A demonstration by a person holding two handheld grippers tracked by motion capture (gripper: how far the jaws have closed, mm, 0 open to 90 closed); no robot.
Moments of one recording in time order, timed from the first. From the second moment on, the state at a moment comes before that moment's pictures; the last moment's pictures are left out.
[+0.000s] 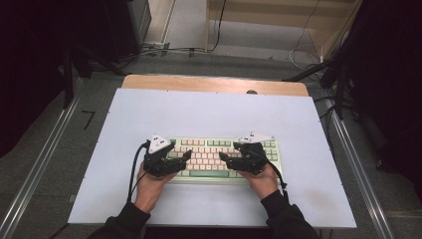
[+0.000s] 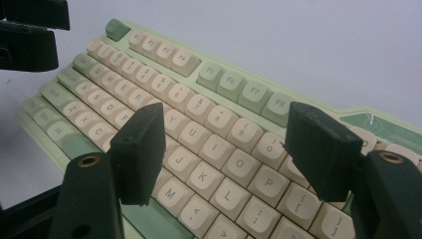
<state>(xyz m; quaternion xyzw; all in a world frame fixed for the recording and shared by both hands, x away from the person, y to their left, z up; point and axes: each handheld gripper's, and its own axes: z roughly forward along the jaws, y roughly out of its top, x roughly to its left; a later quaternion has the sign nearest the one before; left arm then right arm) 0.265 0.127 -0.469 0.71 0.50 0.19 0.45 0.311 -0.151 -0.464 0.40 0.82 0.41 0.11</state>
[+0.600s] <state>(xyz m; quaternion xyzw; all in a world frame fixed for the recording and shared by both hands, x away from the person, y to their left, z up) 0.263 0.127 -0.471 0.71 0.50 0.19 0.45 0.310 -0.155 -0.467 0.40 0.81 0.41 0.12</state>
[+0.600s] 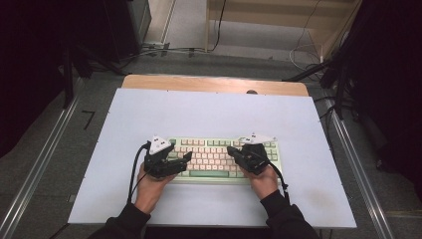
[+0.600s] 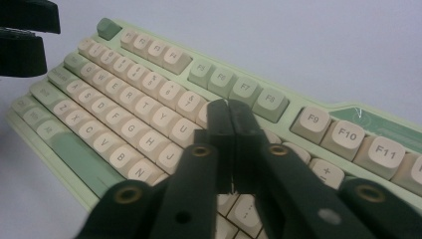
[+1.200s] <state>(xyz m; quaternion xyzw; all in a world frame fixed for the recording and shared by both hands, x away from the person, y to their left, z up) 0.263 0.129 -0.473 0.71 0.51 0.19 0.45 0.313 -0.152 -0.478 0.41 0.82 0.39 0.11</state>
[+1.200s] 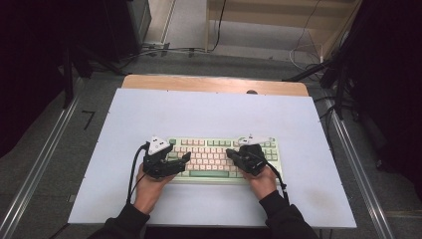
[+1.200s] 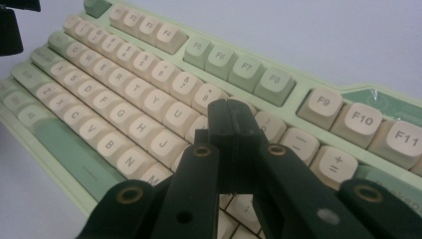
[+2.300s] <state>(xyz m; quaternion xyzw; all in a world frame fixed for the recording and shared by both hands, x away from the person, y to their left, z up) 0.263 0.129 -0.474 0.71 0.51 0.19 0.44 0.316 -0.155 -0.479 0.41 0.82 0.39 0.11</state>
